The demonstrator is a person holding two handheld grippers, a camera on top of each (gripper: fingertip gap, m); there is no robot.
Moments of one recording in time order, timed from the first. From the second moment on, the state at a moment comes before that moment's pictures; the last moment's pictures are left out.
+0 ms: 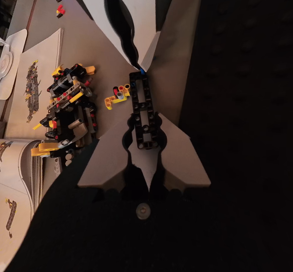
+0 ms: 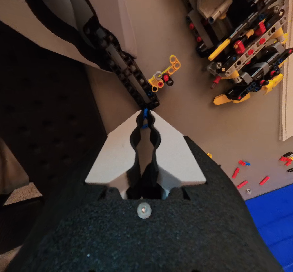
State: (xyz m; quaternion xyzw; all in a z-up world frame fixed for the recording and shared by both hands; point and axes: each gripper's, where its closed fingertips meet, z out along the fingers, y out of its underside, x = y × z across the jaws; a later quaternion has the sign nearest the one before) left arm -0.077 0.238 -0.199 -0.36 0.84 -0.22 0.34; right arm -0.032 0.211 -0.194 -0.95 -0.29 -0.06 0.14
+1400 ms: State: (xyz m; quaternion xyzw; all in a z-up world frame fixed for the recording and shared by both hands) left arm -0.075 0.244 -0.199 -0.39 0.82 -0.26 0.32; right arm -0.030 0.218 -0.191 -0.91 -0.31 -0.02 0.28
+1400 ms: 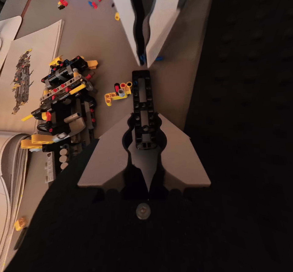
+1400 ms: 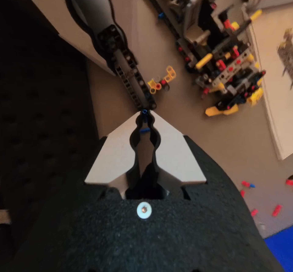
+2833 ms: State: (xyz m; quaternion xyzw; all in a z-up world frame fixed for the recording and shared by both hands) left arm -0.055 0.235 -0.089 -0.23 0.75 -0.18 0.59; right arm -0.057 0.233 -0.084 -0.68 0.01 0.45 0.58
